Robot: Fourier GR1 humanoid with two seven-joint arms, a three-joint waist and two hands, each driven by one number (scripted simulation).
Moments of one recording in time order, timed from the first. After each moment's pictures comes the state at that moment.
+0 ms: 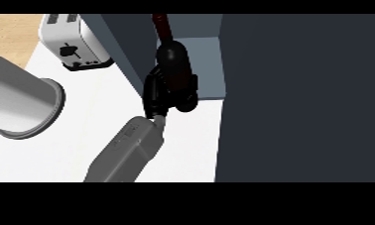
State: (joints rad) left arm -0.56 0.00 -0.42 -0.91 0.72 0.56 -0.49; right arm 0.22 -0.13 0.22 -2.51 -0.13 0.17 0.42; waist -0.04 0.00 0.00
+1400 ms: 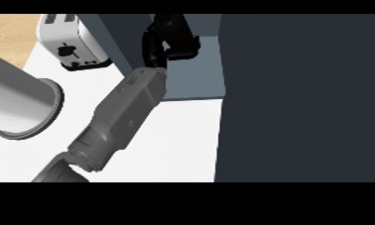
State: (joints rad) left arm -1.04 0.02 -0.31 -0.40 0.84 0.58 -0.52; right arm 0.24 -0.10 0.21 -2.50 -0.14 0.21 0.38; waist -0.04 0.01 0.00
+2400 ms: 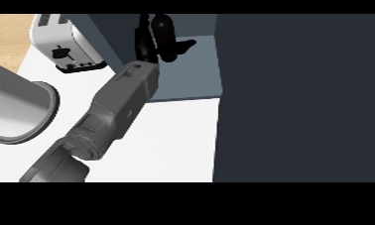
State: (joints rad) left arm -1.16 0.03 -0.33 -0.12 0.71 0.71 -0.50; right arm 0.25 -0.09 0.21 -2.49 -0.16 0.25 0.36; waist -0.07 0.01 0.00
